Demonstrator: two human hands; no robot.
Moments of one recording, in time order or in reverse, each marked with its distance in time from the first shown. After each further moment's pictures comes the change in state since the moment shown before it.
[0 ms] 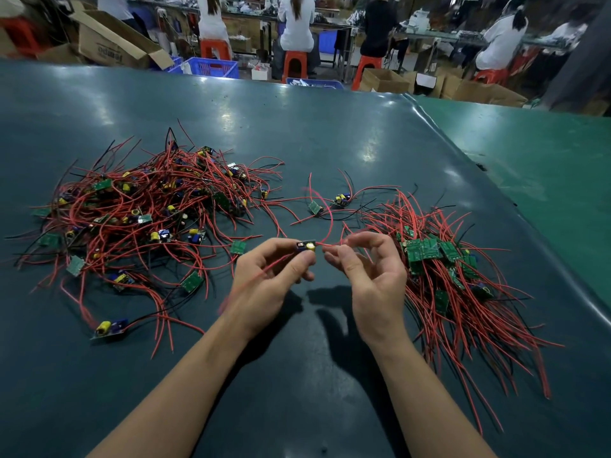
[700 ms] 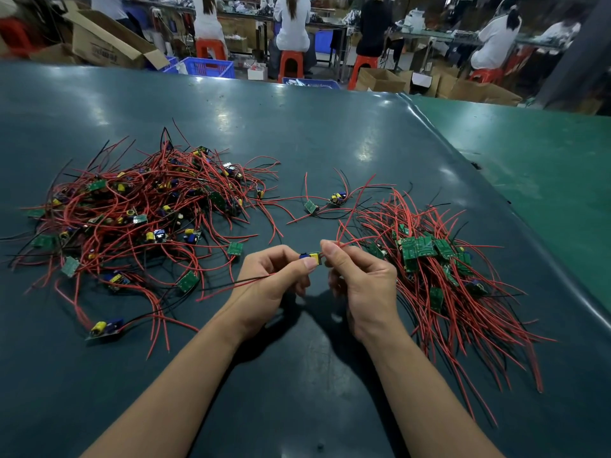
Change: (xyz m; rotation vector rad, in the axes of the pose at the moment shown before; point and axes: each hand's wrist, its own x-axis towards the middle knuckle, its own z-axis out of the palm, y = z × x) left_hand 0.000 0.008 0.001 -0.090 -0.145 -0.200; right_hand 0.003 0.004 0.002 0.046 0.032 0.251
